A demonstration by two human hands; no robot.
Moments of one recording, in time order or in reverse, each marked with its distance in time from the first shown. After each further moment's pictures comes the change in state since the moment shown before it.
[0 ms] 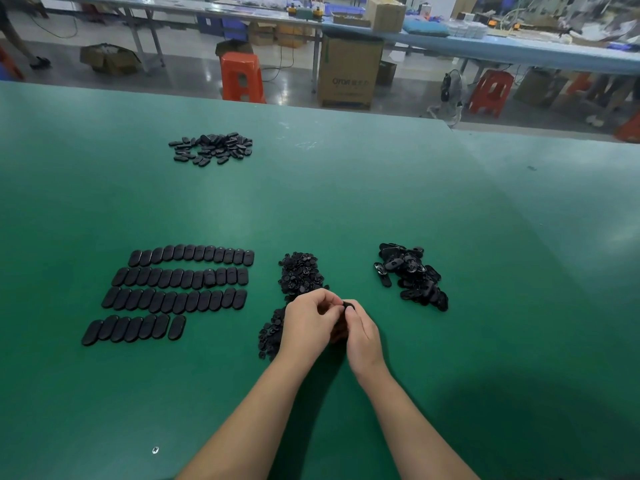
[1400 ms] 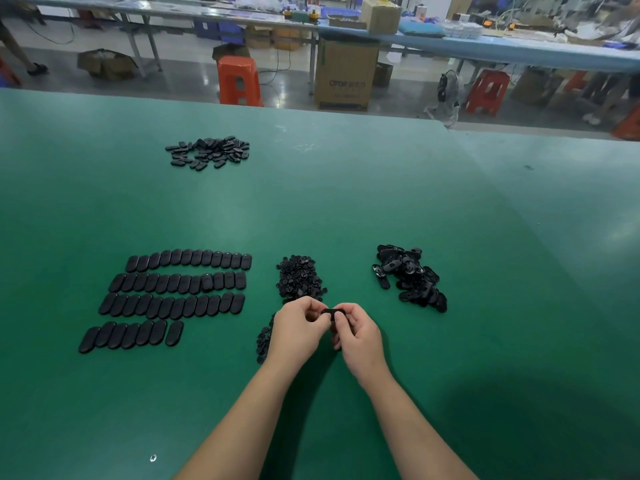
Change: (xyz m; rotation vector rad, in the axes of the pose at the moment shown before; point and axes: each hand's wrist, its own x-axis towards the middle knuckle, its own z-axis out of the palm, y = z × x) left_hand 0.006 -0.019 -0.007 0.033 -0.013 -0.101; right_hand 0.000 -0.001 -0.004 0.017 -0.015 -0.004
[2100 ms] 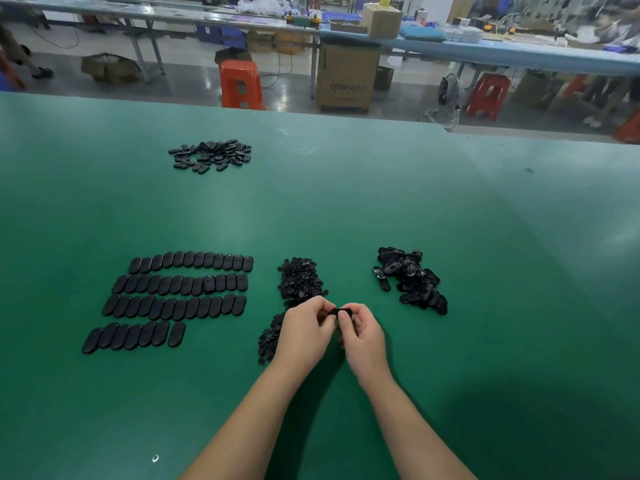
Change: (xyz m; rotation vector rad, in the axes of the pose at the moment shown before) left_hand -0.002 0.003 0.005 0.138 -0.010 0.166; right_hand 0.003 0.005 0.000 0.046 0.072 0.017
